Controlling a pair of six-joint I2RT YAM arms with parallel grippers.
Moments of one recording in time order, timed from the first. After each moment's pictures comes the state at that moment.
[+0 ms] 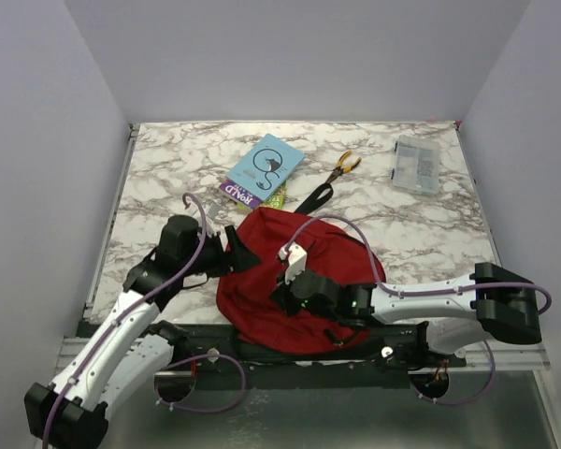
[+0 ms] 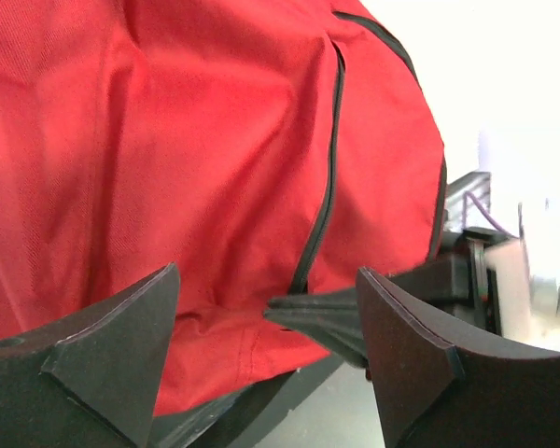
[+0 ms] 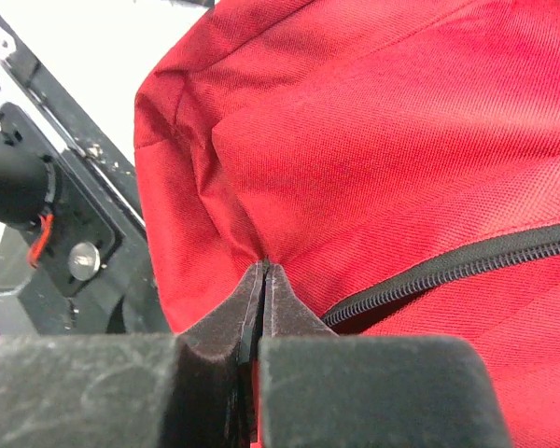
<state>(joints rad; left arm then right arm) -0.43 0.81 0.69 -0.52 0.40 -0.67 1.35 1.39 0.69 0.17 0.33 0.54</state>
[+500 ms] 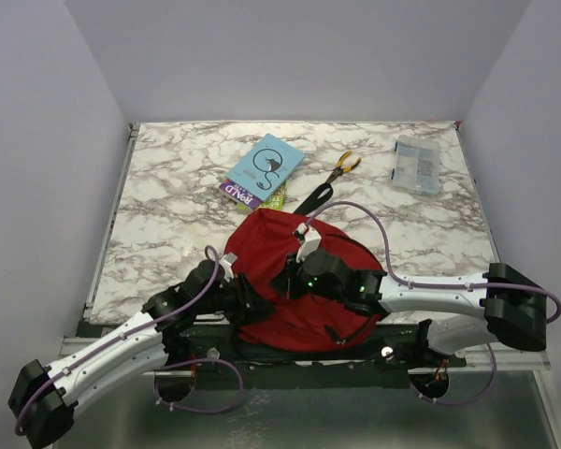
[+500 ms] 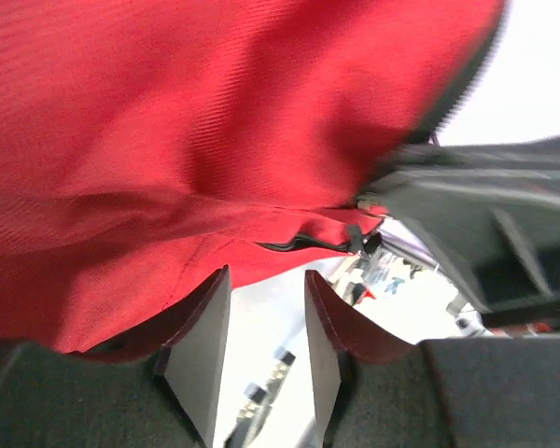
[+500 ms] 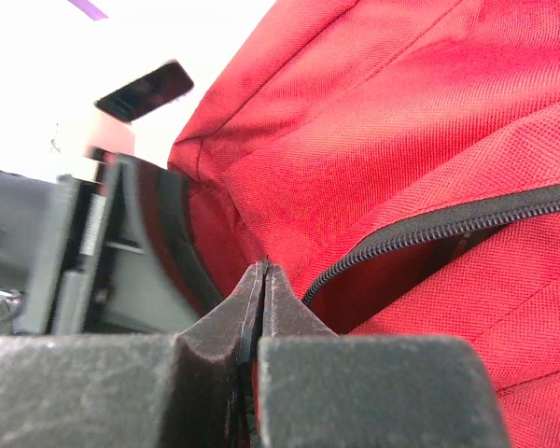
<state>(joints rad) -0.79 0.59 0.29 -0.31 0.40 -1.30 1.20 1.34 0.69 0.19 0.18 0.80</state>
